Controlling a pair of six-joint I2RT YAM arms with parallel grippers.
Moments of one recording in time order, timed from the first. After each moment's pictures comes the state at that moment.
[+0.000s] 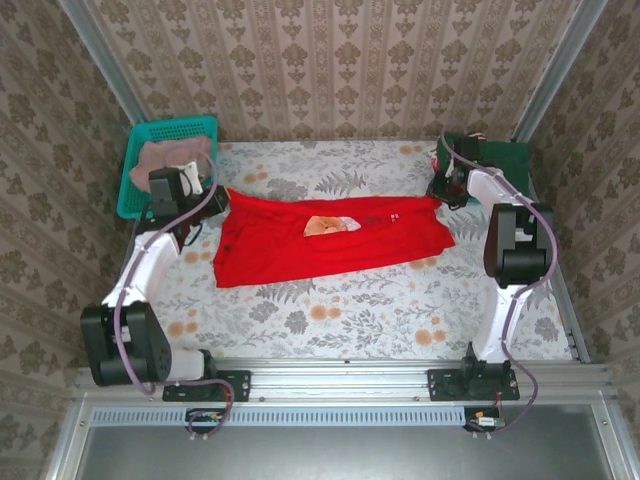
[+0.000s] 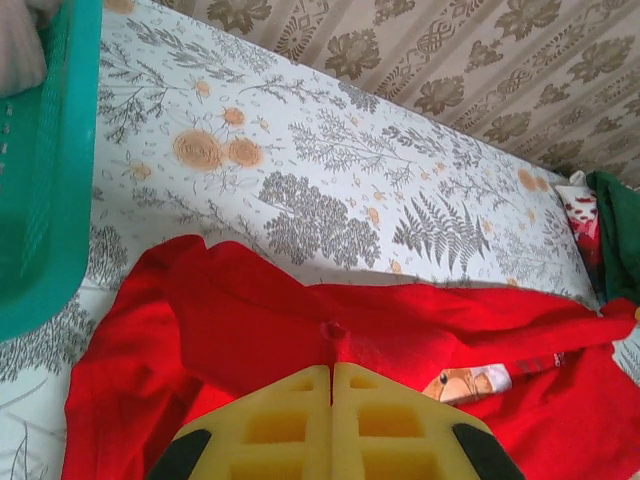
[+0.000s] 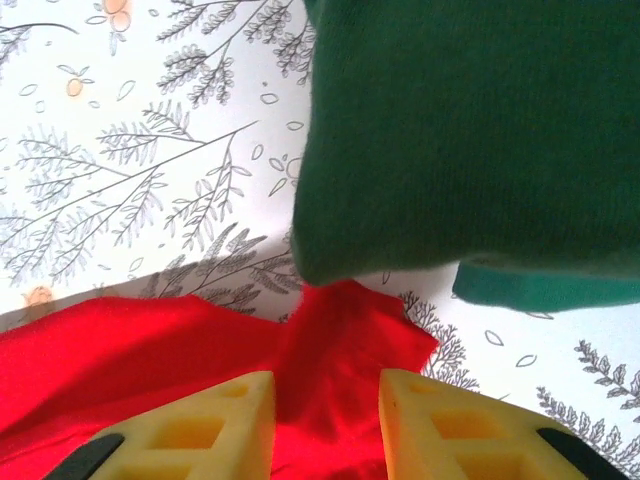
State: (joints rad) left arm 0.02 1.32 0.96 -0.21 0.45 -0.35; right arm -0.07 2.02 1.53 -0.57 -0.16 0.34
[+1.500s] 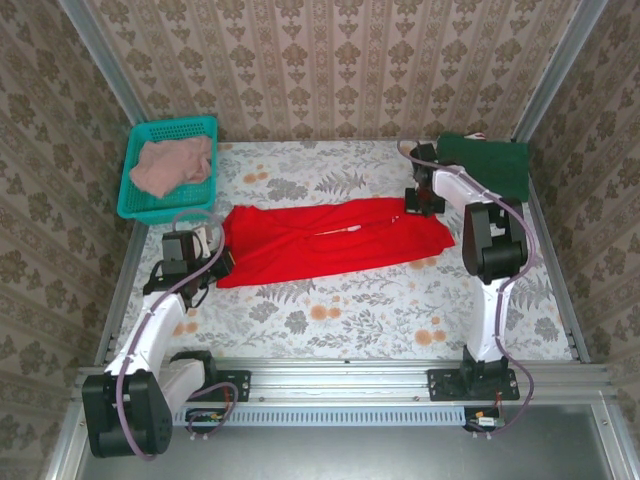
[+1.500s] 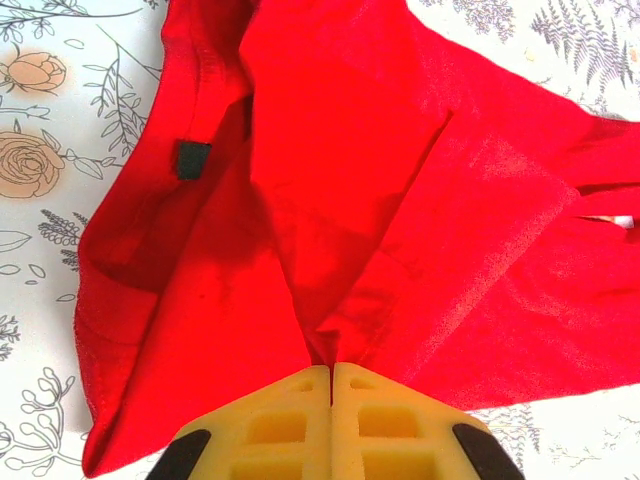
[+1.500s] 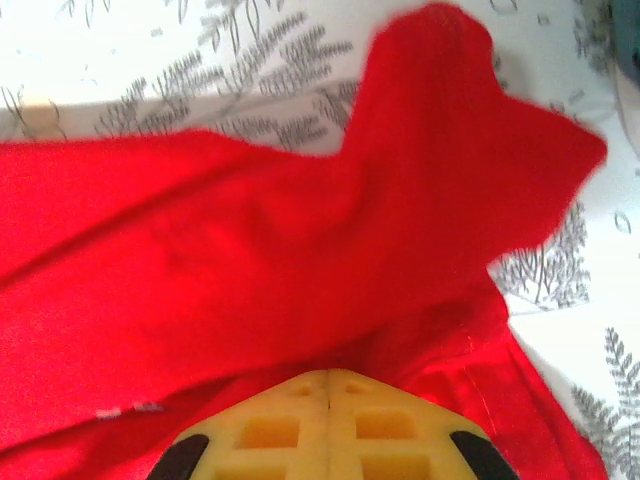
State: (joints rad) left arm -0.01 0.98 0.53 -0.37 0.34 -0.38; right arm 0.12 2.10 1.61 -0.81 0.10 0.26
